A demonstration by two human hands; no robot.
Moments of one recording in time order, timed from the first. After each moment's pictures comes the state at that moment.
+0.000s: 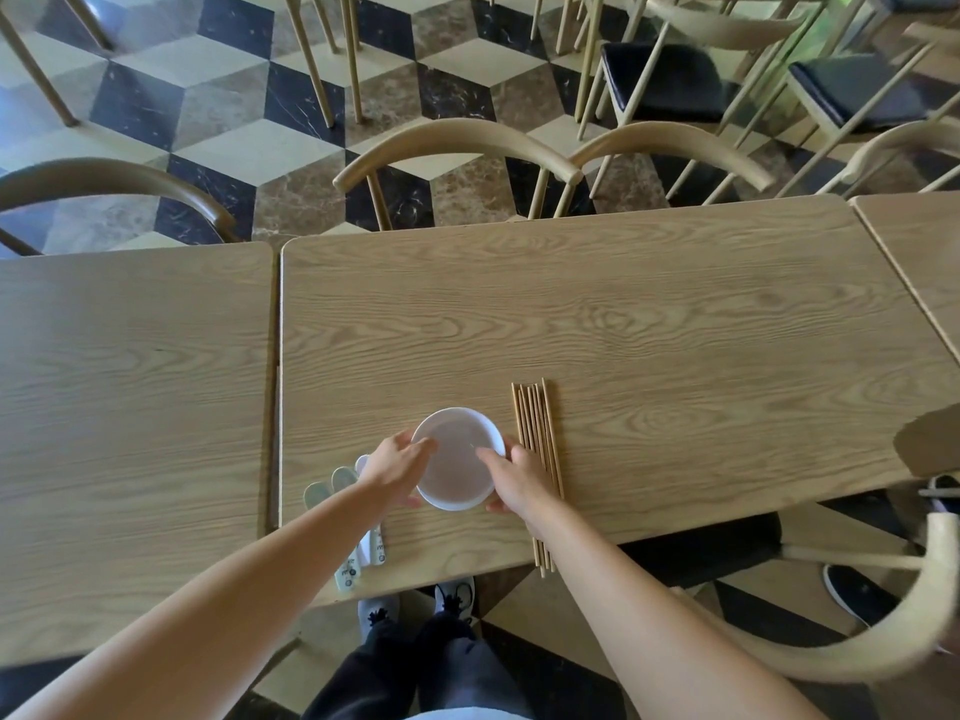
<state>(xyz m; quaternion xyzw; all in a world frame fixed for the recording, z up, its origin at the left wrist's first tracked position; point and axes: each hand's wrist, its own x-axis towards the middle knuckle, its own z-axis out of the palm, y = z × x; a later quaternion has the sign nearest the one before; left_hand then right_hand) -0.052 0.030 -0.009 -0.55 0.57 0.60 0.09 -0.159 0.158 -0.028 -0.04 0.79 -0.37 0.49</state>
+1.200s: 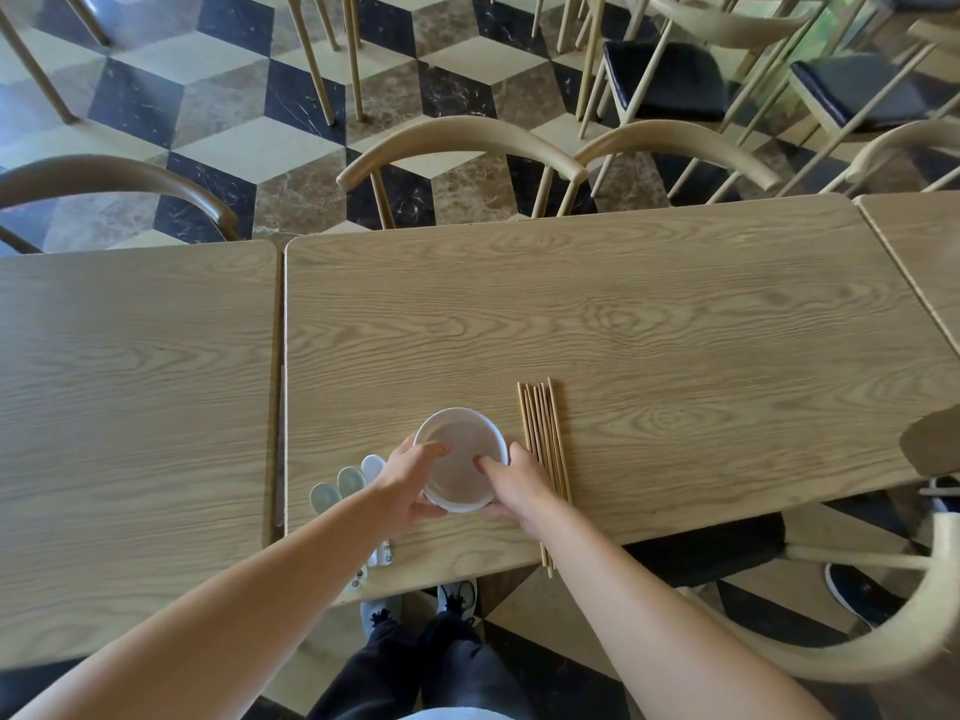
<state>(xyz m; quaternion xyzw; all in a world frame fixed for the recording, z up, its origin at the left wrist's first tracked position) -0.054 0.038 -0.019 -0.57 0.39 0.72 0.08 -0.152 0.147 -0.042 0.00 0.78 -0.37 0.51</state>
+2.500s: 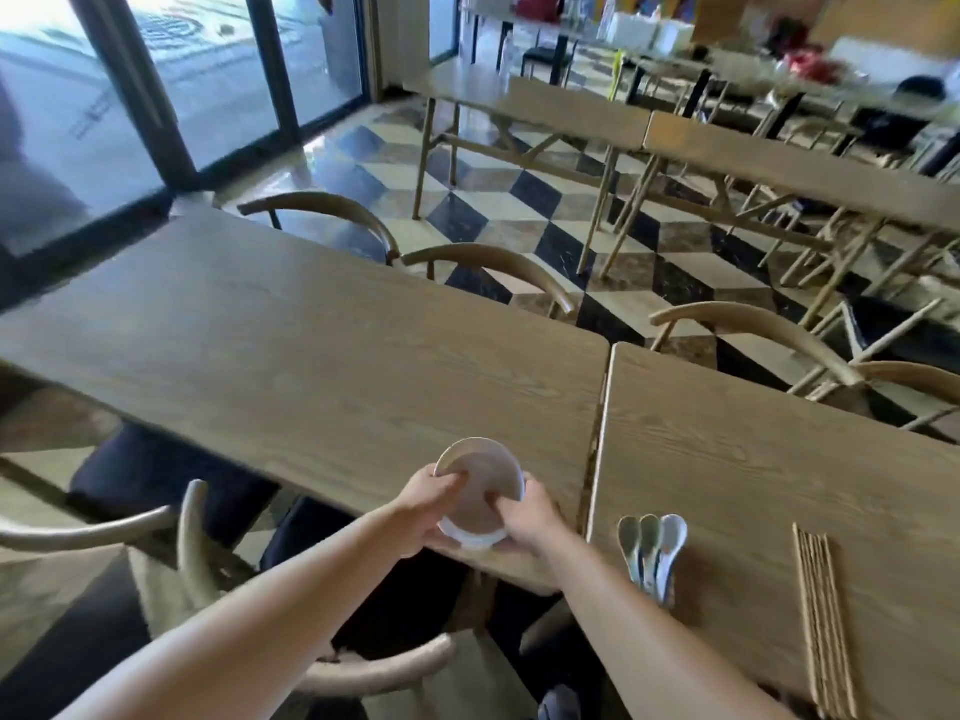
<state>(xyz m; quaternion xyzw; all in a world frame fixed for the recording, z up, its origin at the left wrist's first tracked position) 0.364 -0.080 0.053 -0.58 0.41 0.70 -0.14 0.227 -0.030 0.028 -0.25 0.77 -0.30 0.50</state>
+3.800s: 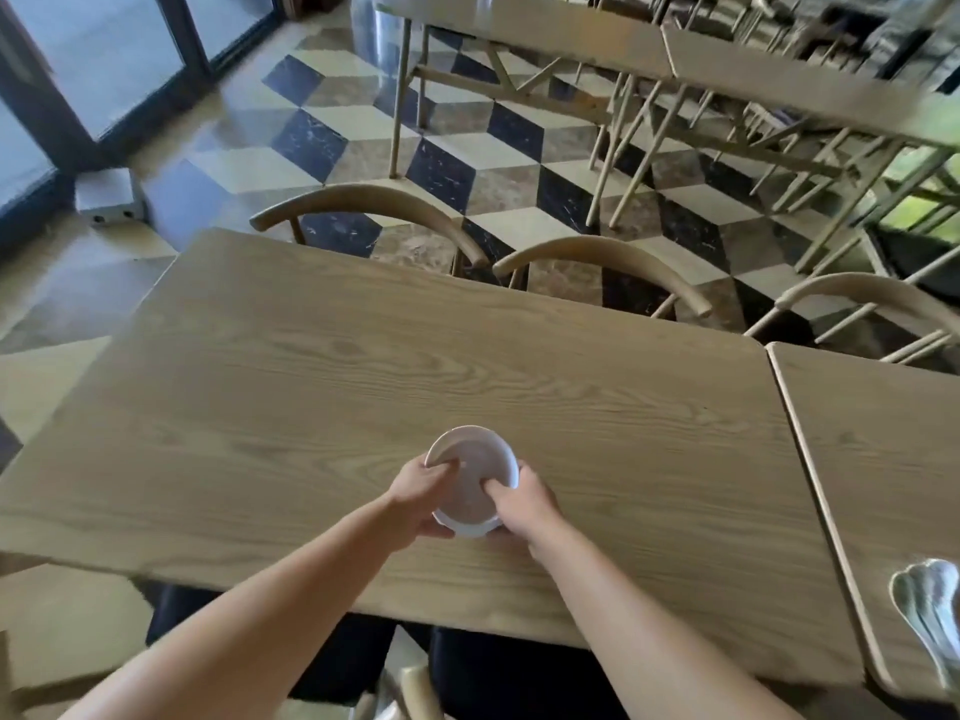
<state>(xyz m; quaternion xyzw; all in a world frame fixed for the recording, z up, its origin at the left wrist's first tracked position) 0.634 -0.459 -0.019 -0.55 0.43 0.71 -0.04 0.515 -0.381 -0.018 -0.17 0.82 -0.30 0.46</state>
